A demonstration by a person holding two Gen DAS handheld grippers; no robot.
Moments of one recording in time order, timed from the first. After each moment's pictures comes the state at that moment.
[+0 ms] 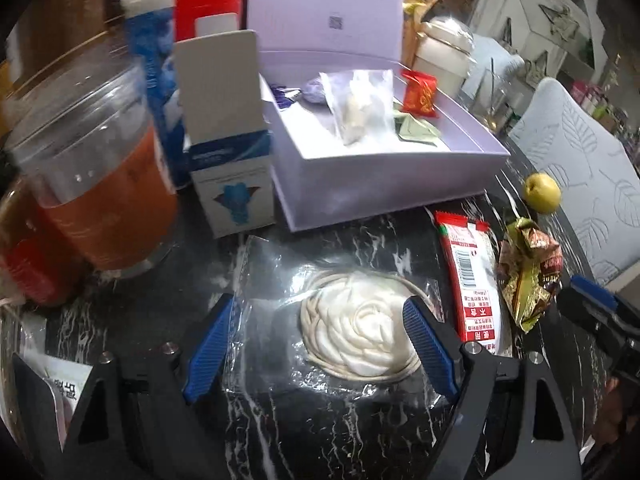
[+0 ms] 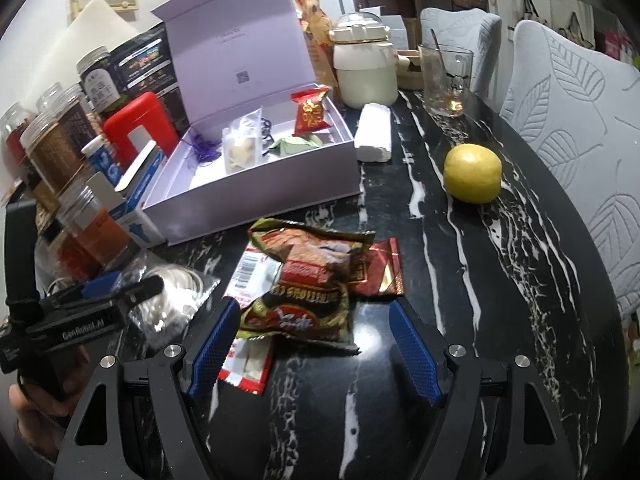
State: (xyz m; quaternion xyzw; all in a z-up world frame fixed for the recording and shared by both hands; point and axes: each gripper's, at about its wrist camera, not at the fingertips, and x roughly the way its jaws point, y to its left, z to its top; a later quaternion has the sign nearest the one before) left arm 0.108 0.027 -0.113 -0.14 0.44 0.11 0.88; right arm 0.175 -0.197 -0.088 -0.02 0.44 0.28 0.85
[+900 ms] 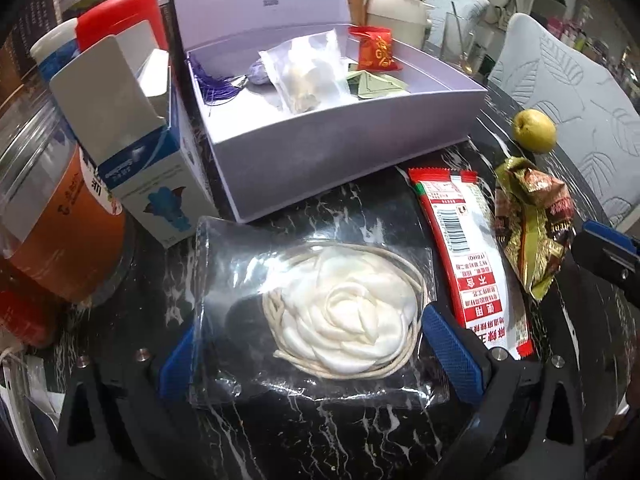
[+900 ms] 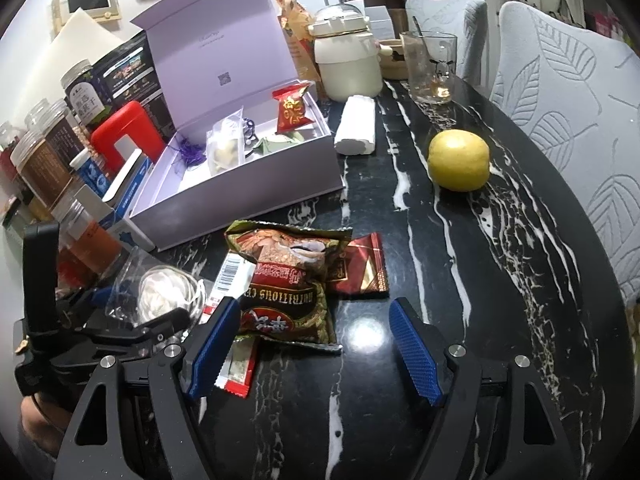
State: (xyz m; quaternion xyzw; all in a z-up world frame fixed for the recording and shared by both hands) left arm 0.127 -0.005 -0.127 -0.05 0.49 0.07 0.87; right arm 0.183 -0.208 -0.094 0.00 0.45 0.27 0.85
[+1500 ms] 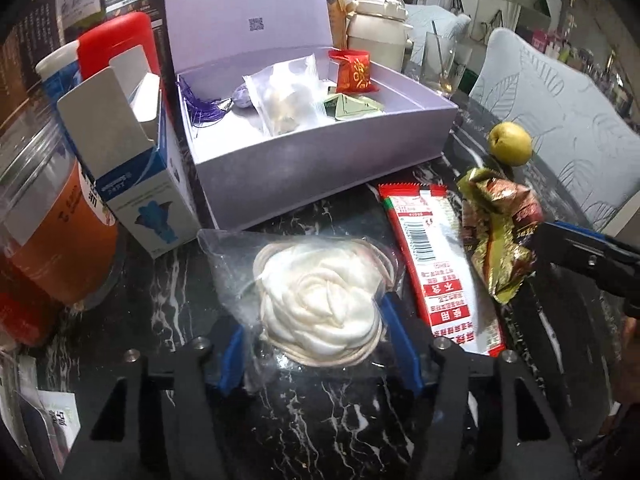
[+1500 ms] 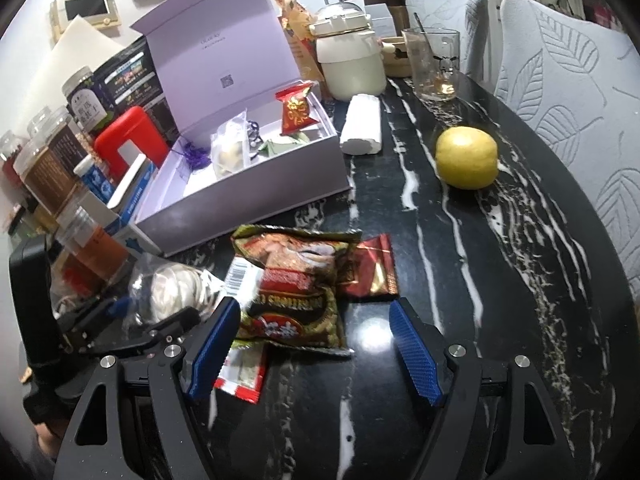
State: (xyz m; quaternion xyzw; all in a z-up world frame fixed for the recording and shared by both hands) left arm 0.119 -0.013 -0.118 -0.06 0.45 0.06 0.89; right arm 0.187 -0.205 -0.095 0.03 0.45 0.29 0.84
